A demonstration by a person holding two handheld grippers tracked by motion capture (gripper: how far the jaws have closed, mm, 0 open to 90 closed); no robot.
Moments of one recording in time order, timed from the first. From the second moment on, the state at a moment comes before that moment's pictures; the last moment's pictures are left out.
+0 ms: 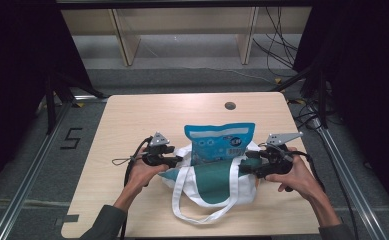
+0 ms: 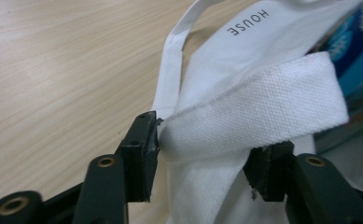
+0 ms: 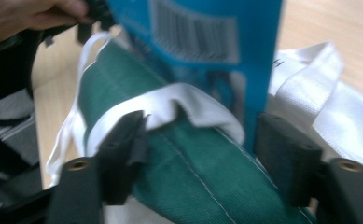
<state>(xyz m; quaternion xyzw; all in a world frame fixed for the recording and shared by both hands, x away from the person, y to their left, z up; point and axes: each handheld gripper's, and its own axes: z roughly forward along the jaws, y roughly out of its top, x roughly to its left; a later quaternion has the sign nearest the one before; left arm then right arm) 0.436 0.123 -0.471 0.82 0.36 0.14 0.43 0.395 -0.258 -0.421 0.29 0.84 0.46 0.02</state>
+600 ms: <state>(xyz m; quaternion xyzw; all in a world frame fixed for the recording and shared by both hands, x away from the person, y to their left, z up) 0.474 0.127 -0.473 0.80 0.40 0.11 0.44 0.353 -0.269 -0.432 0.23 0.89 0.38 0.06</state>
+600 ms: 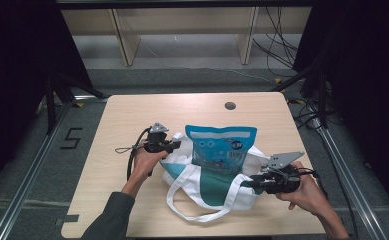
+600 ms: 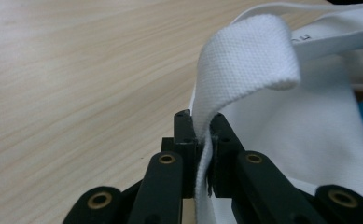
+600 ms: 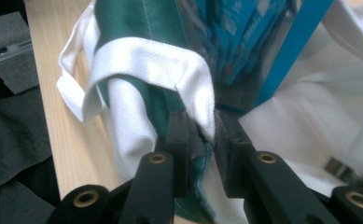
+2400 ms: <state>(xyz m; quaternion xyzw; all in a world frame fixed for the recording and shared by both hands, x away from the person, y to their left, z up) 0.390 0.092 -0.456 0.85 0.28 0.02 0.45 0.420 -0.267 -0.437 0.30 0.86 0.37 0.15</state>
